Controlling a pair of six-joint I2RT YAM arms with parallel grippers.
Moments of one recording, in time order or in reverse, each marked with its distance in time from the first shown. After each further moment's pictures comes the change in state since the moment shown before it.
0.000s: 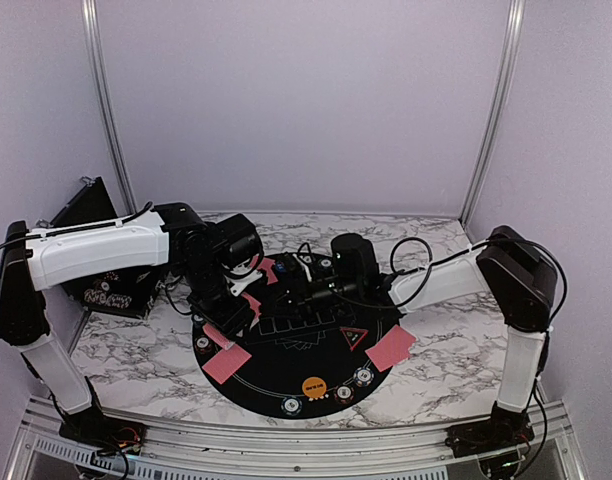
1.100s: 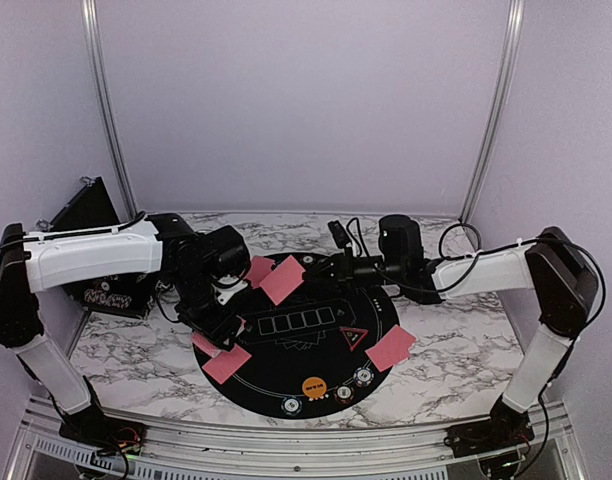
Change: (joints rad) left arm 0.042 -0.038 -0.118 0.014 0.000 -0.018; right arm -0.180 -0.211 -0.142 -0.068 0.069 -0.200
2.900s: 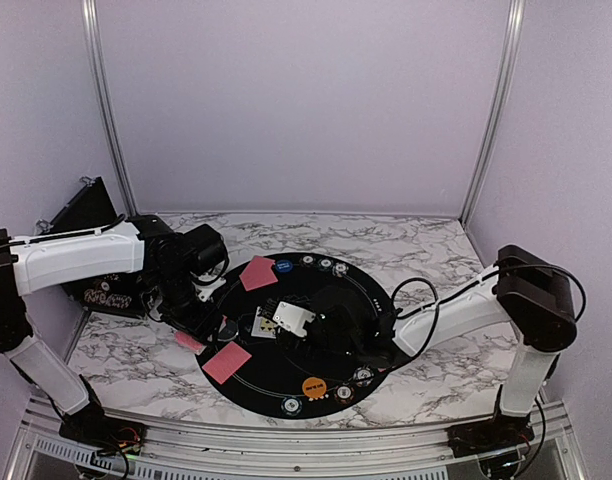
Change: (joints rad) left arm 0.099 -0.084 -0.106 0.016 0.000 -0.022; right arm 0.441 0.115 -0.040 -0.082 0.995 -1.302
